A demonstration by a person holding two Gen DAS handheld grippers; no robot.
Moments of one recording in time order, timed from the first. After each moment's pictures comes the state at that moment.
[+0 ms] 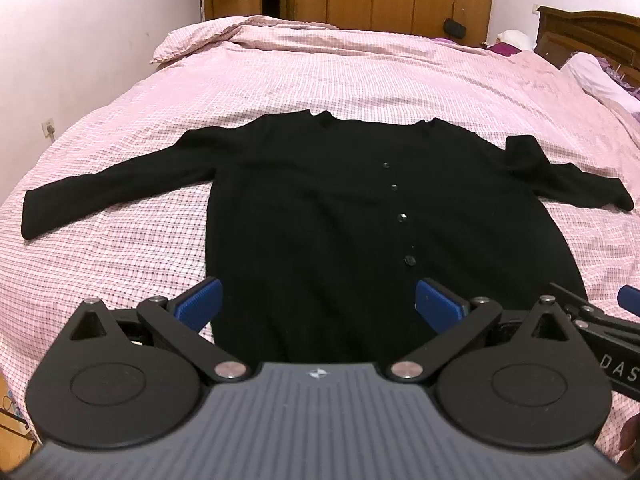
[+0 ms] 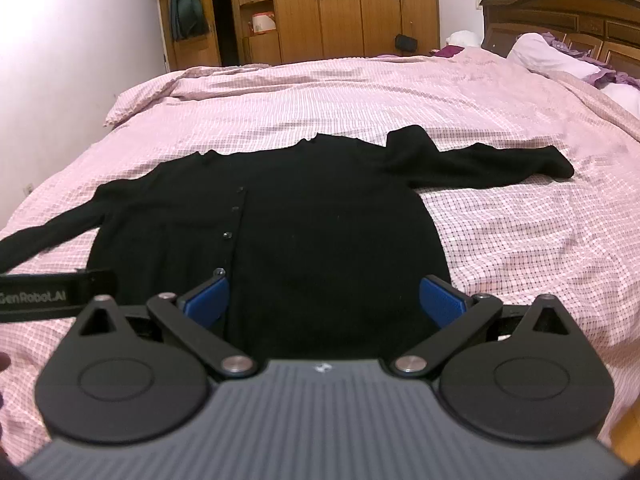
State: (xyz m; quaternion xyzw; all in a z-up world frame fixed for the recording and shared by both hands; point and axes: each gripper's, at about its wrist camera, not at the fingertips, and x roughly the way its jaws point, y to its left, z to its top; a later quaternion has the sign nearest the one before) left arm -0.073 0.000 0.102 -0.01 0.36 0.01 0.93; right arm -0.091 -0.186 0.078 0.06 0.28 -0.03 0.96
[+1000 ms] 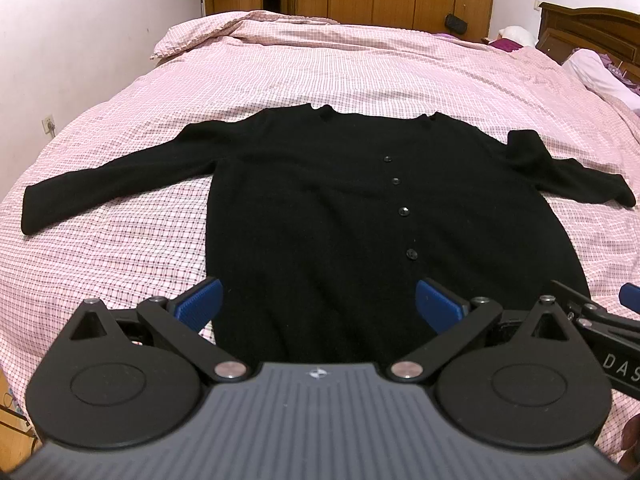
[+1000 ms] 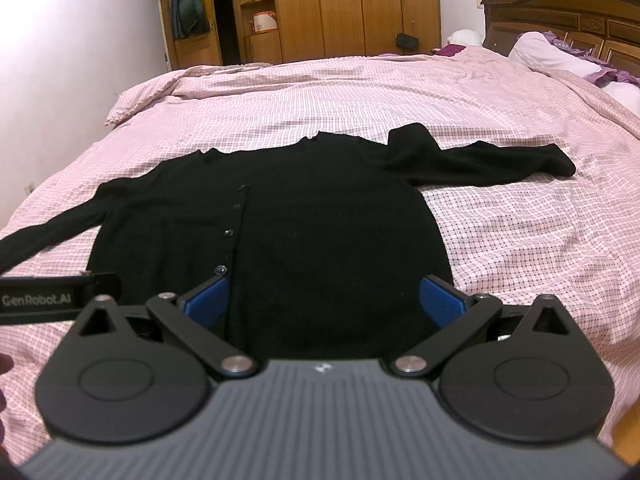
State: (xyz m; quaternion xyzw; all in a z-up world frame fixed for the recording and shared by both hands) left arm -0.073 0.001 0.098 -0.01 0.36 0.02 0.93; right arm -0.090 -0.186 0.079 0.06 0.28 -0.03 0.96
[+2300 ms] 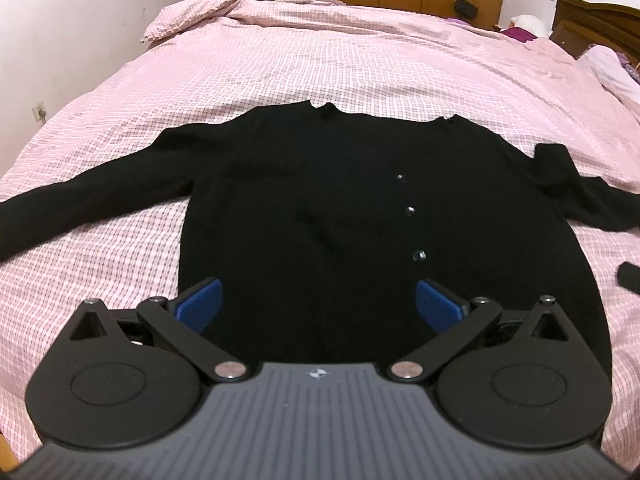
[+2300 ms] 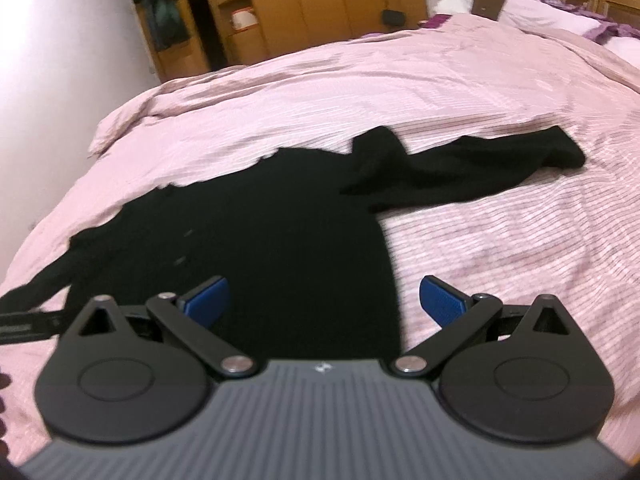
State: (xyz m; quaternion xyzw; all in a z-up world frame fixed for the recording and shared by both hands) left arm 0.025 -0.001 0.099 -0.02 0.40 0.02 0.92; right arm -0.012 -0.282 0.082 0.13 0.31 -0.02 0.94
